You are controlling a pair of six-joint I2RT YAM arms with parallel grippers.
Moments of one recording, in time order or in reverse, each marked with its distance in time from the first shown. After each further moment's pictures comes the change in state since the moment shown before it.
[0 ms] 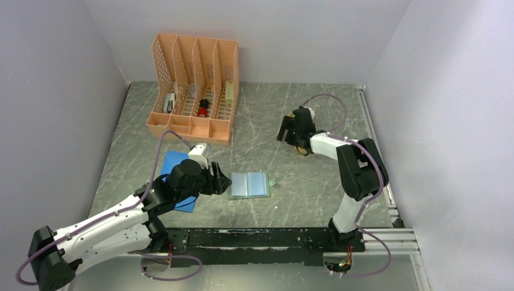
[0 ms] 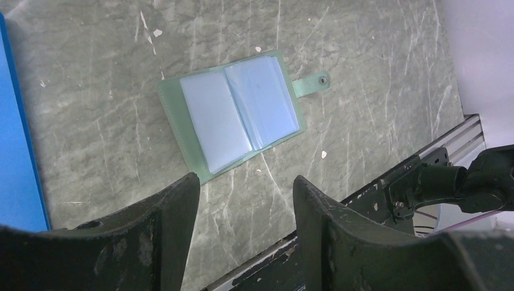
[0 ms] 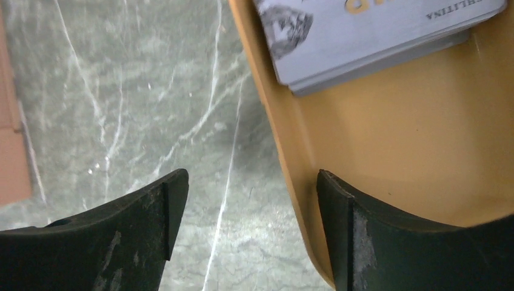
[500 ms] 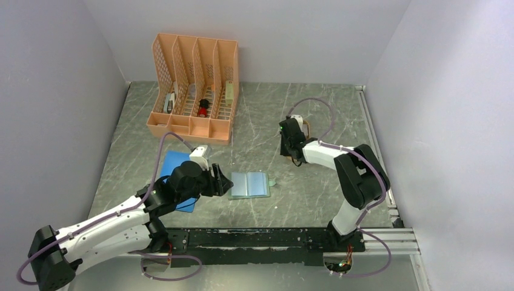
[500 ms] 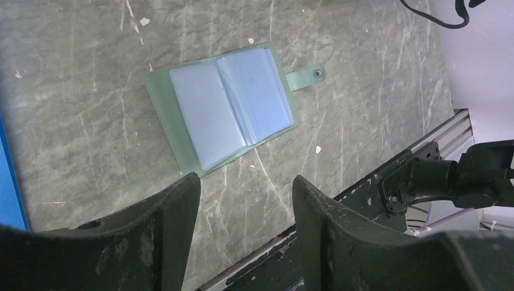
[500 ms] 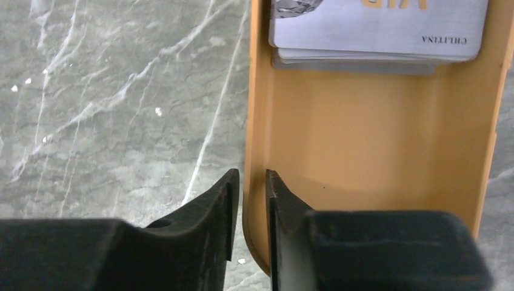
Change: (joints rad) left arm 0.000 -0.005 -0.040 0.042 0.034 -0.026; right arm 0.162 -0.073 -0.077 -0.099 0.206 -0.137
